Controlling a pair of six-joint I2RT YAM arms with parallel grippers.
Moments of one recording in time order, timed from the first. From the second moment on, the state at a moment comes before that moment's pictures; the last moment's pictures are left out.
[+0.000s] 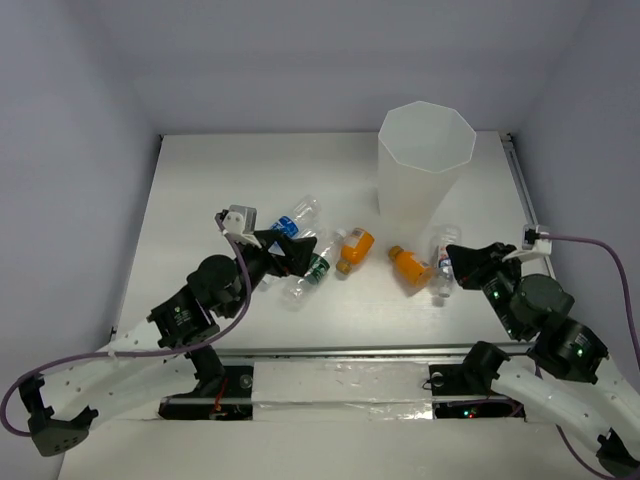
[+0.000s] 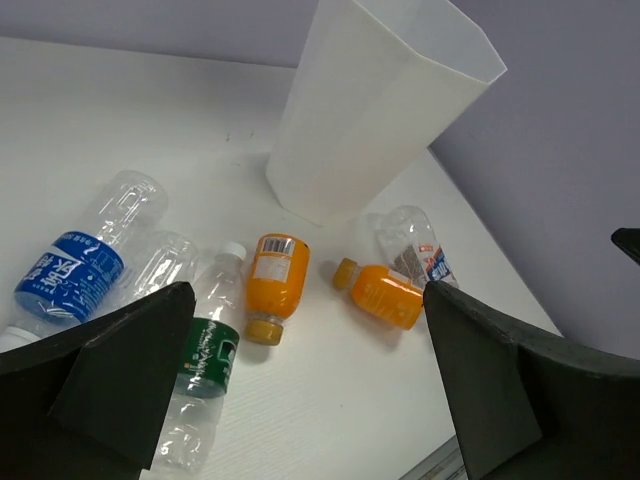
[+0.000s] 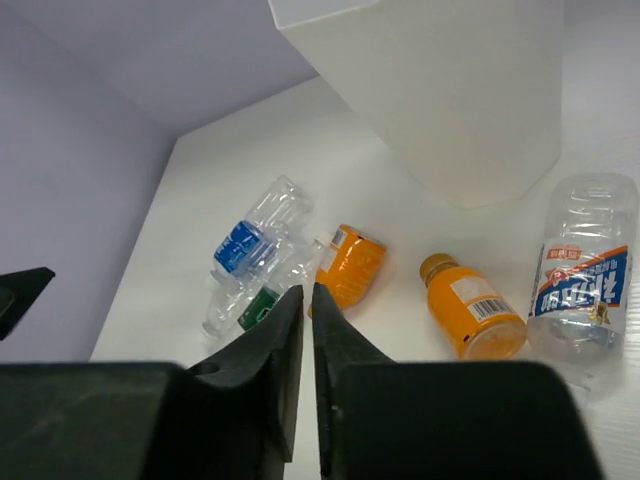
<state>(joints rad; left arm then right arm) -1.00 0.67 0.71 -0.08 -0.47 -0.47 0.83 0.35 0.78 -0.52 0.58 0.63</state>
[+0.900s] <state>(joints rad) -1.00 0.45 0.38 0.14 -0.31 -0.50 0.29 0.90 0.75 -0.54 0.45 0.64</state>
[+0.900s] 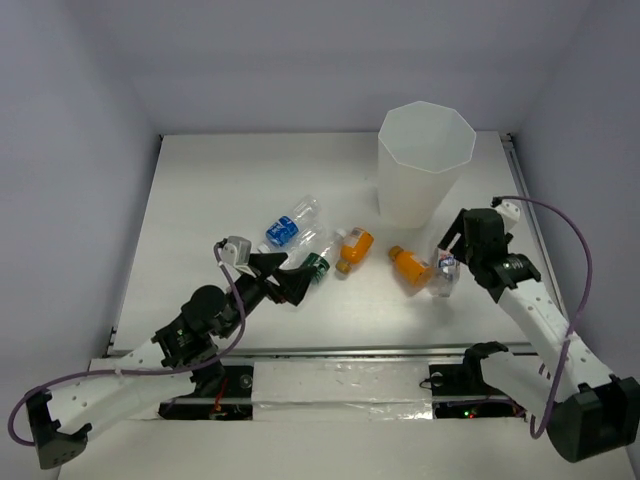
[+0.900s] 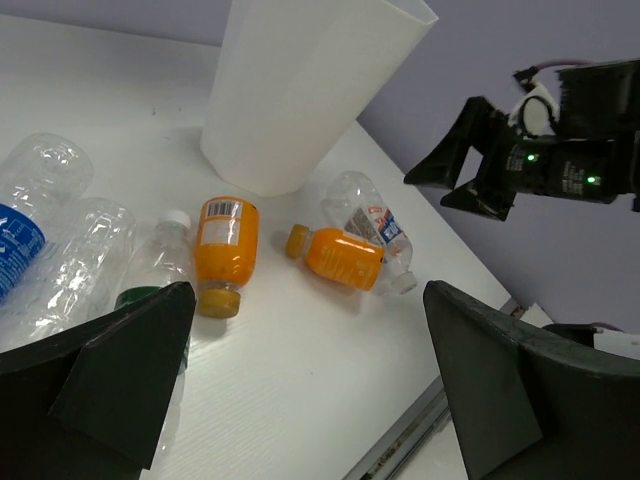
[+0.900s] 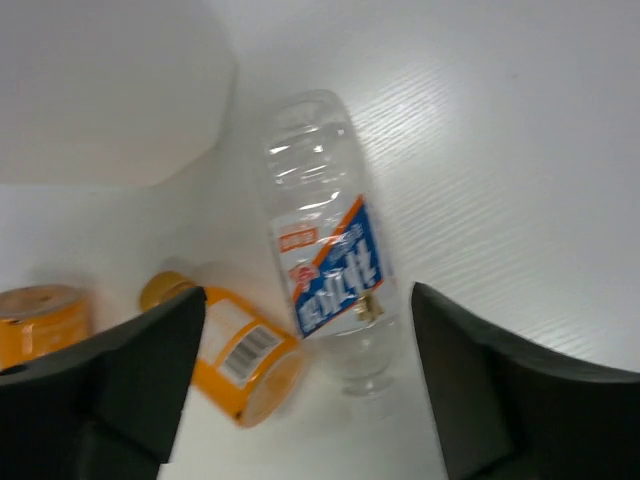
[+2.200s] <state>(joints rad) -1.05 0.36 0.32 0.18 -0.37 -0.47 0.10 1.31 0.86 -0.53 0.26 0.54</state>
